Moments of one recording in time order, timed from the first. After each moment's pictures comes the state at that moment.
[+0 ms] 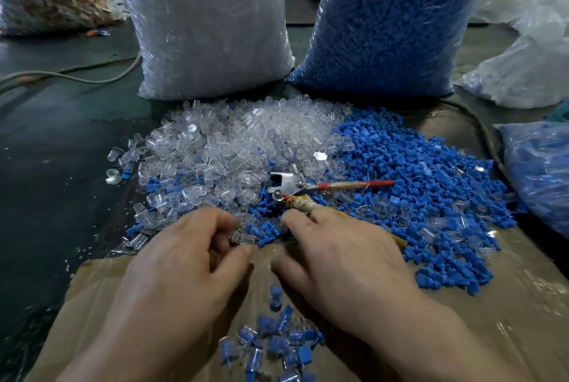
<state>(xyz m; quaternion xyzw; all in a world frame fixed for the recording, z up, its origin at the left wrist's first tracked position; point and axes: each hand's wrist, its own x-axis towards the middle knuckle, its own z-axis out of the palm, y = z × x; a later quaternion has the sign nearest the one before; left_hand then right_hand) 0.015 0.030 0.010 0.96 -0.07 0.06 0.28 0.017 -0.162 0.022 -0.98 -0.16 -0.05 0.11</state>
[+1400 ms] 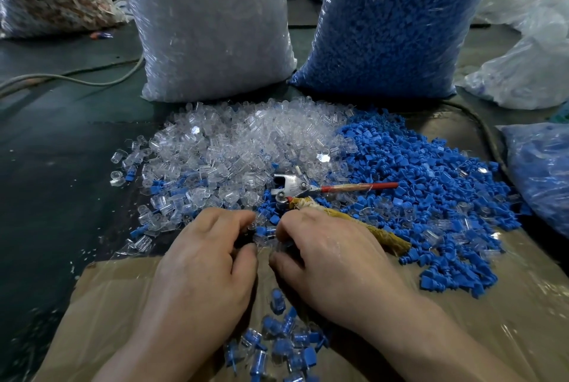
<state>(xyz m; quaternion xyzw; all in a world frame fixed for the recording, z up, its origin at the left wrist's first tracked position) 0.016 0.016 0.000 0.96 -0.09 0.08 0.26 0.023 -0.156 0.020 -0.97 -0.17 0.01 0.18</state>
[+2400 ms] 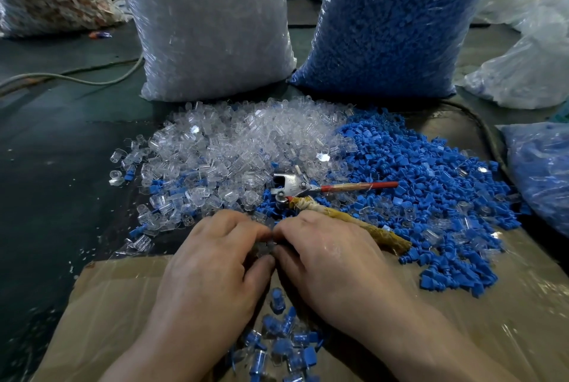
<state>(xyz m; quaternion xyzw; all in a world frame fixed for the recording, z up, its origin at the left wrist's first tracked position) 0.015 0.013 0.001 0.96 -0.13 0.06 0.26 0.019 -0.156 0.018 -0.96 -0.17 -0.02 0.20</state>
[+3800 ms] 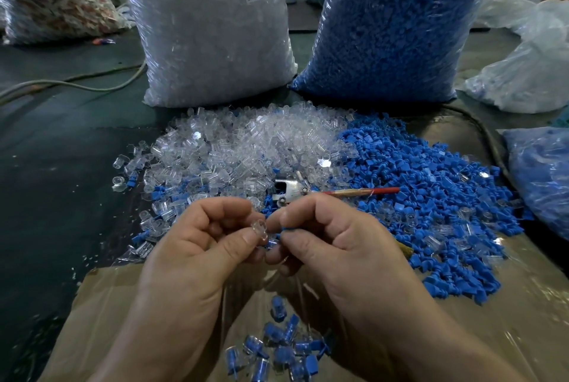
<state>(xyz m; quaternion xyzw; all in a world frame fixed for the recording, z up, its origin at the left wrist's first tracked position) 0.023 0.010 -0.001 0.59 0.00 0.01 0.81 0.014 -0.161 0.027 -0.74 -0.10 0.04 0.66</state>
